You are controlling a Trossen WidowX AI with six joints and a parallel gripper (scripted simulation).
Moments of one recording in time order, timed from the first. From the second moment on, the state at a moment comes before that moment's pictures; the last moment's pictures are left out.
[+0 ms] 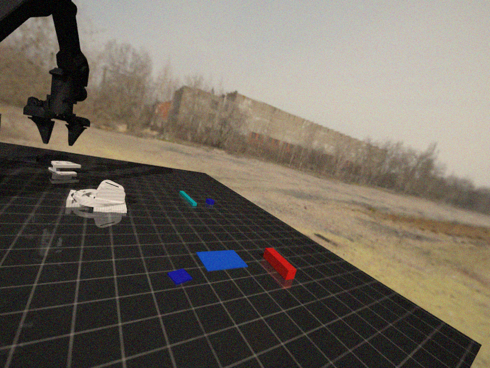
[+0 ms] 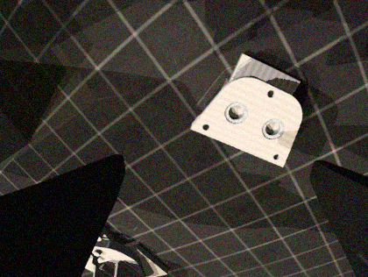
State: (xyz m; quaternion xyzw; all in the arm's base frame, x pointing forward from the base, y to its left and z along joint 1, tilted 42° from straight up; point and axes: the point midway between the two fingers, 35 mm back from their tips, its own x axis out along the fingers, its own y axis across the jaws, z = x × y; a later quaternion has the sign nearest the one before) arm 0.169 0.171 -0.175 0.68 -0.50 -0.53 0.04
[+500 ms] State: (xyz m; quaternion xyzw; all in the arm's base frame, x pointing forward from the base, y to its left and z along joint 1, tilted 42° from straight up) arm 0.191 0.177 -0.178 0.66 -0.58 -0.47 -0.11
